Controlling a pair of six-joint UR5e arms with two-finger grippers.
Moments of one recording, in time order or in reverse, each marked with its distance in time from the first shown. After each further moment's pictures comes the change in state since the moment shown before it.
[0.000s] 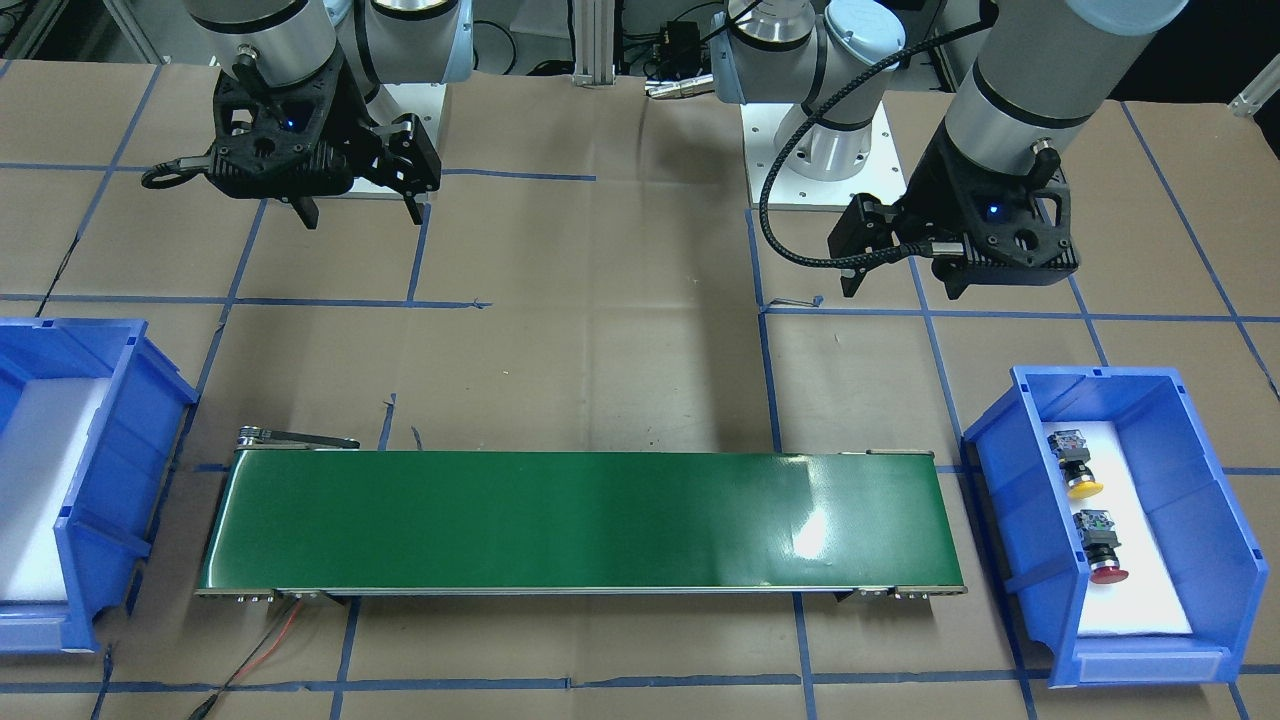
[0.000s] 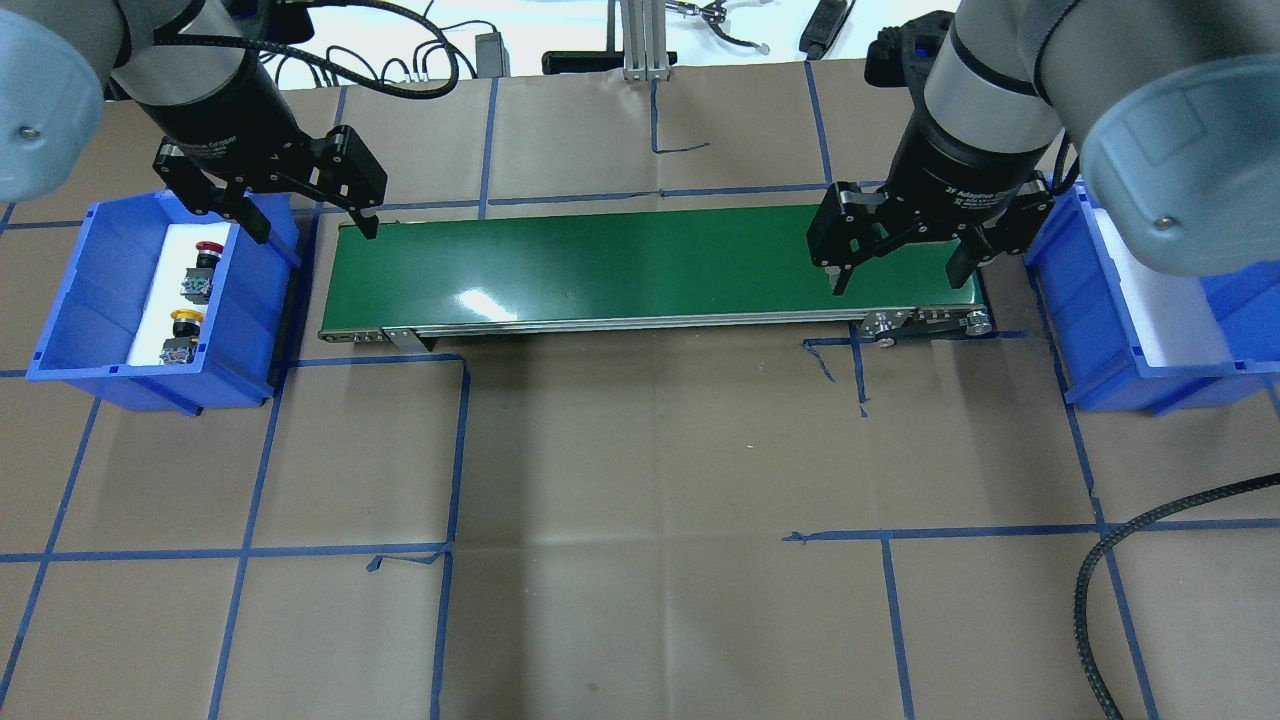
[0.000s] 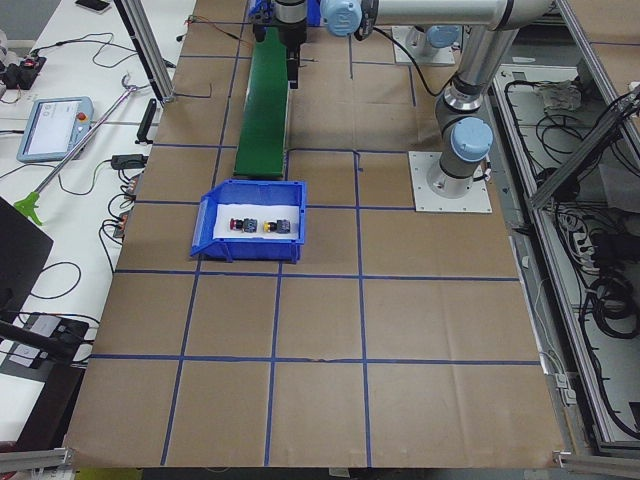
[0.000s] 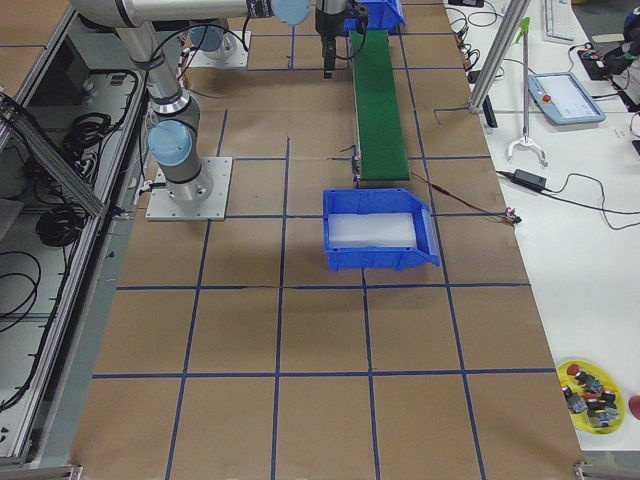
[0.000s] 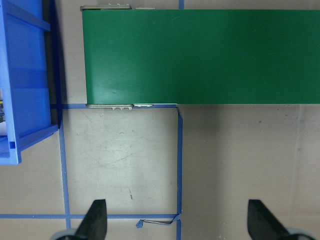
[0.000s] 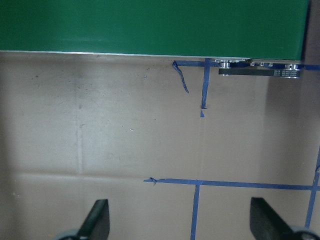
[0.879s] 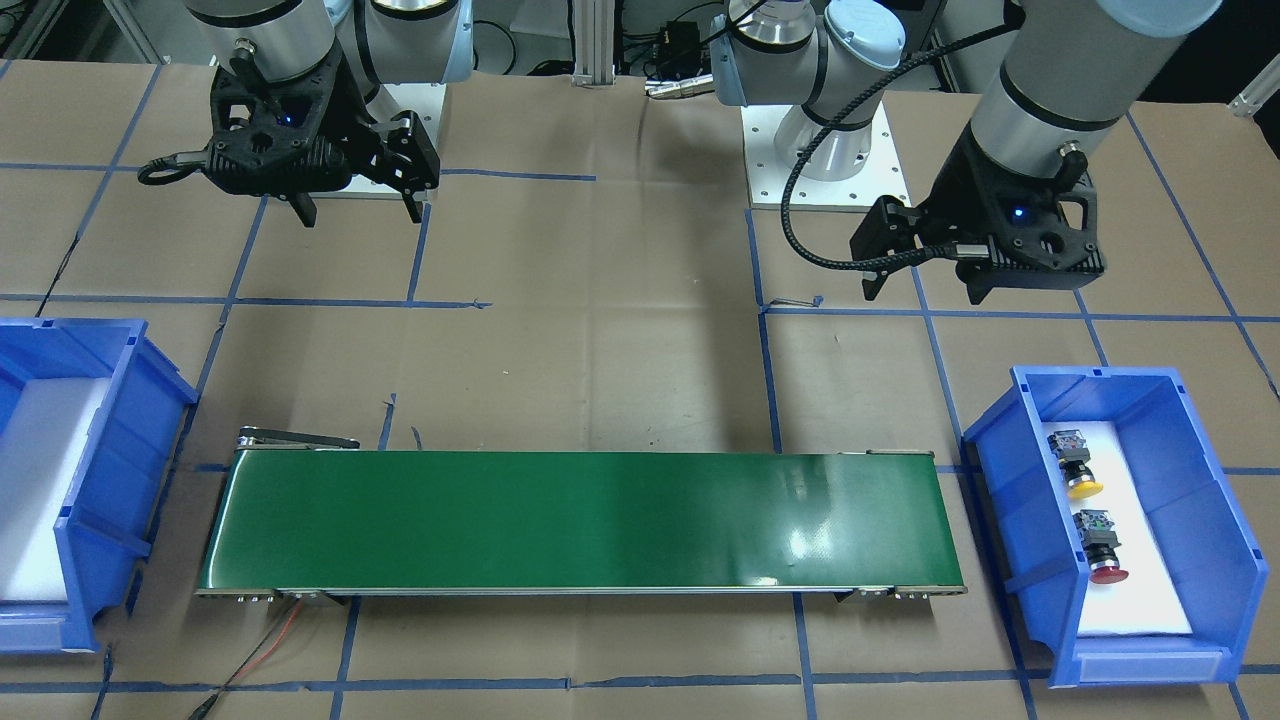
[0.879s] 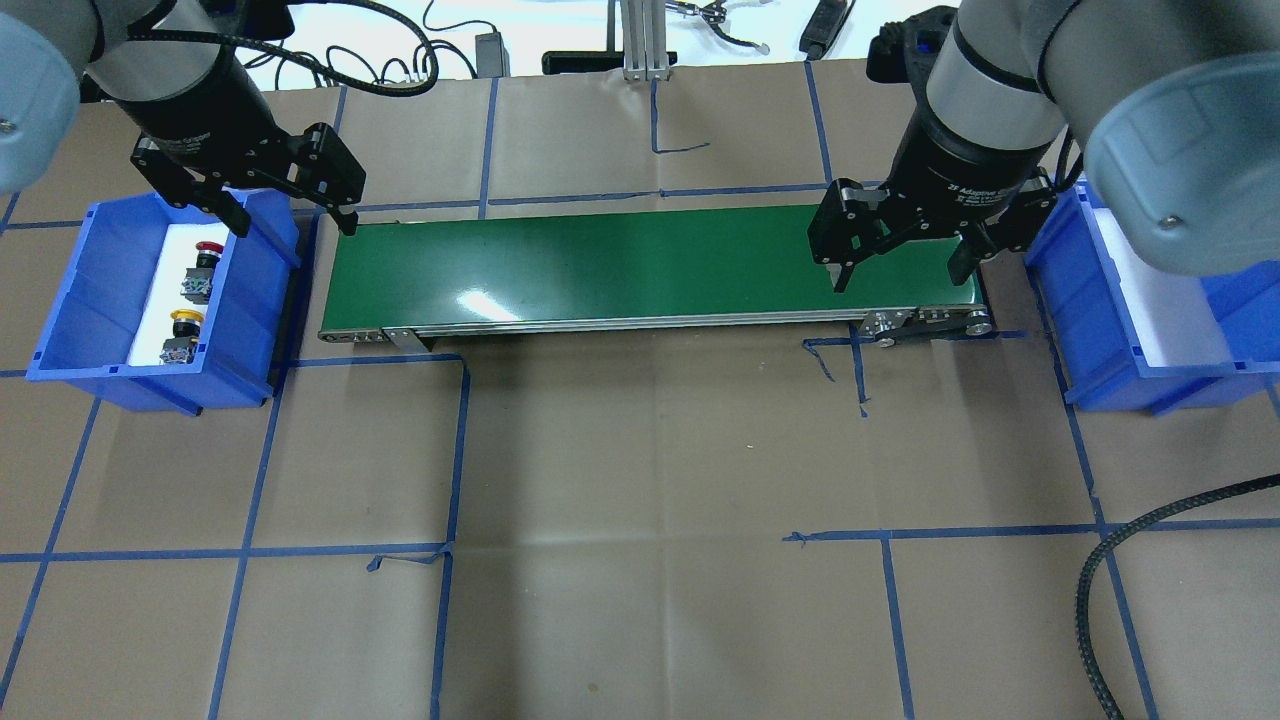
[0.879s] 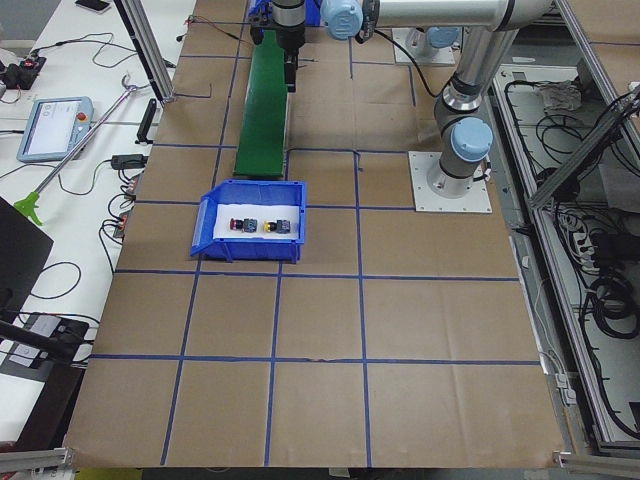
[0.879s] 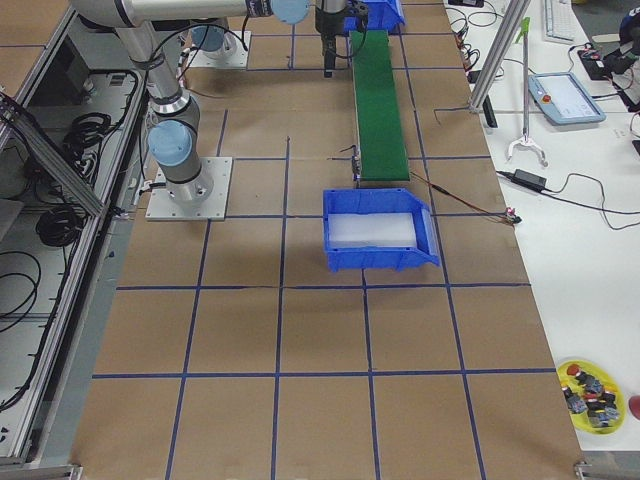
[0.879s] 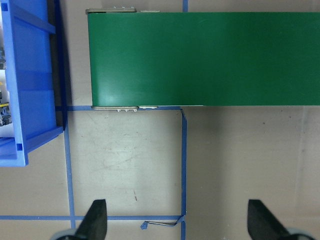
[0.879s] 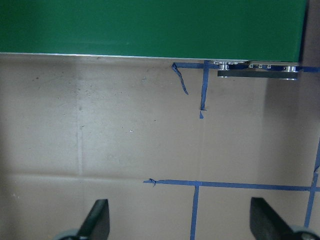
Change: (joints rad) left arm 0.061 -0.003 0.002 0.010 0.007 0.083; right arm -0.001 -0.003 -0.003 -0.001 -0.002 0.001
